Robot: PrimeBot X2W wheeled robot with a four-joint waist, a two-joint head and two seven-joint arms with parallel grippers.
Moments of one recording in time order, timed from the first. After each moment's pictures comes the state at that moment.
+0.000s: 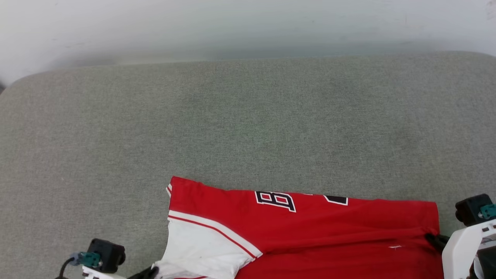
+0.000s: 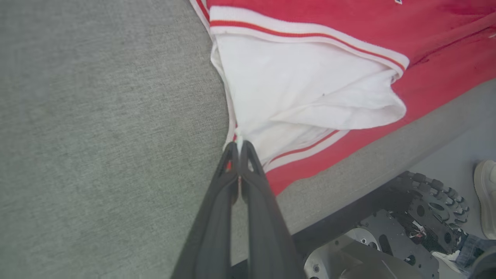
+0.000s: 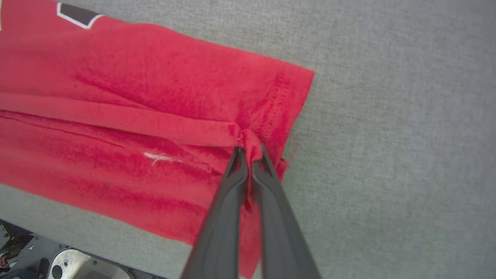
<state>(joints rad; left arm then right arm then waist) 0.00 0.87 -0.66 -0.19 -0.94 0.15 0.20 -0.03 -0.54 0.17 0.11 0.52 0.13 0.55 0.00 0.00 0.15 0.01</state>
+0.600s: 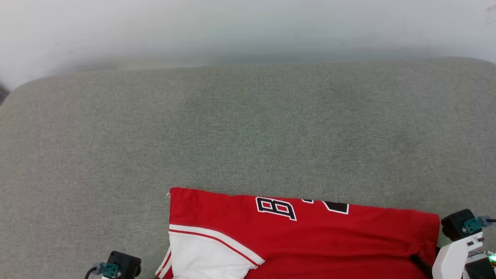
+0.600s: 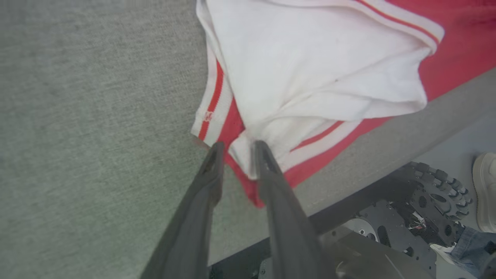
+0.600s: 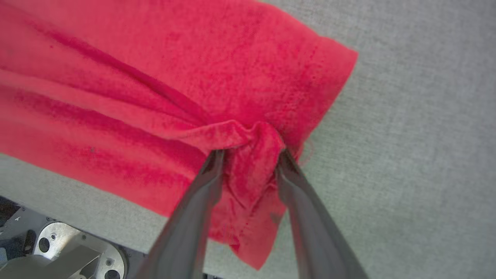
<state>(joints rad) -0.02 0.76 -0.74 -0.02 -0.90 0.10 0.18 -0.04 -0.58 0.30 0.20 0.52 0.13 0.50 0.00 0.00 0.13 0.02</state>
